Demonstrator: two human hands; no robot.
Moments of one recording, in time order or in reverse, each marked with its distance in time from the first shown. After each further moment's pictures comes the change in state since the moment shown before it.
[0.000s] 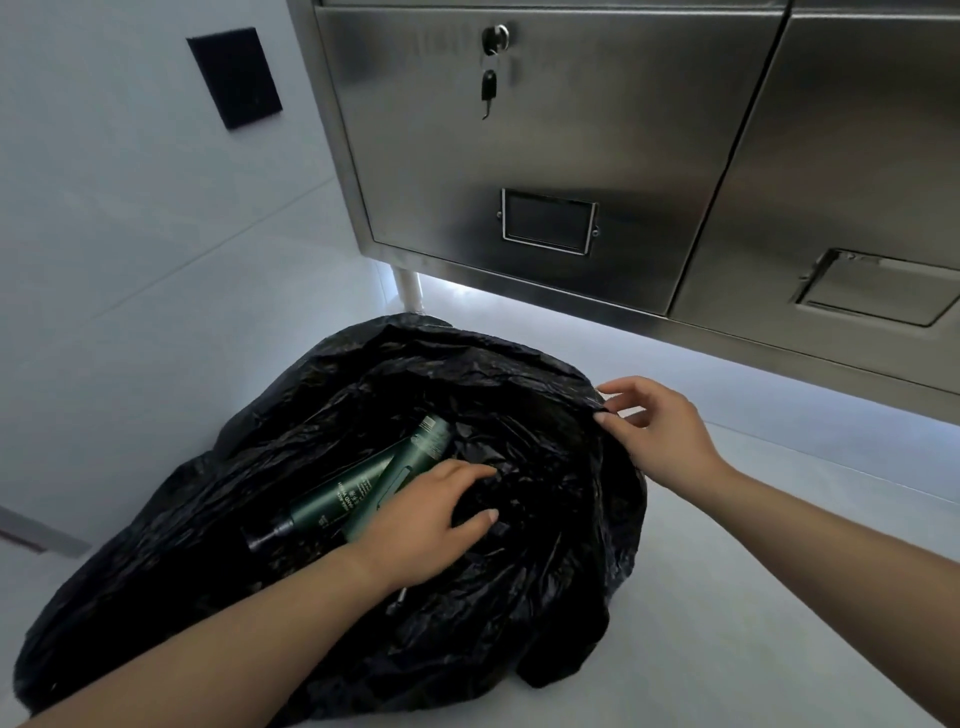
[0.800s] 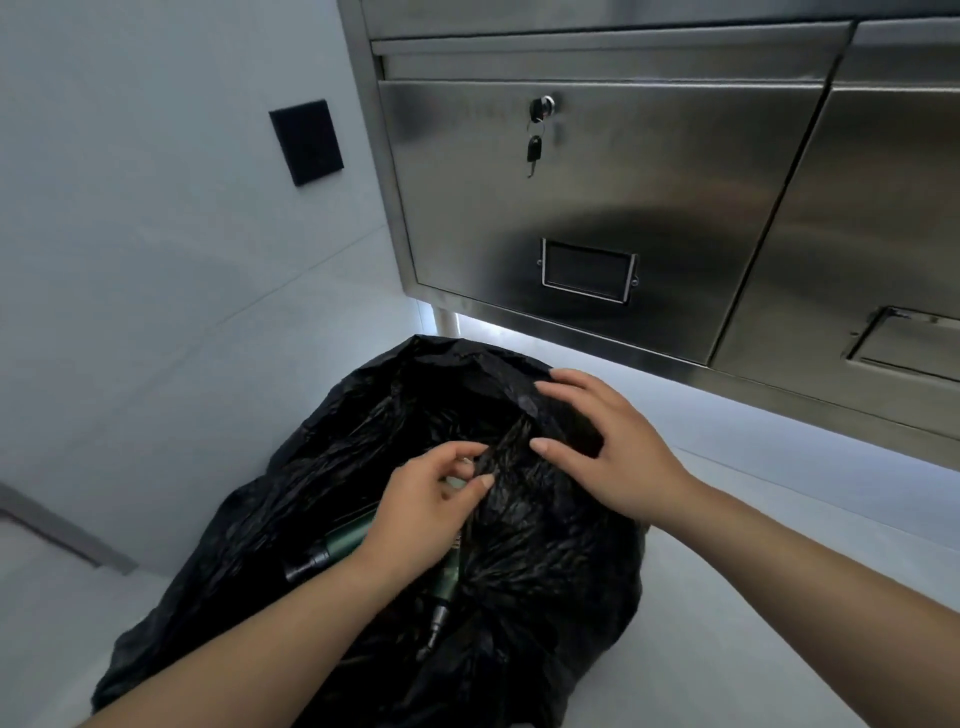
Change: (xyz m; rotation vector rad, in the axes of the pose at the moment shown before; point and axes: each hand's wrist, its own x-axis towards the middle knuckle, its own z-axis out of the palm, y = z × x) left_hand 0.004 0.008 -0.052 -0.485 0.412 -0.226; right_hand 0.011 -0.075 0.034 -0.155 -0.213 -0.423
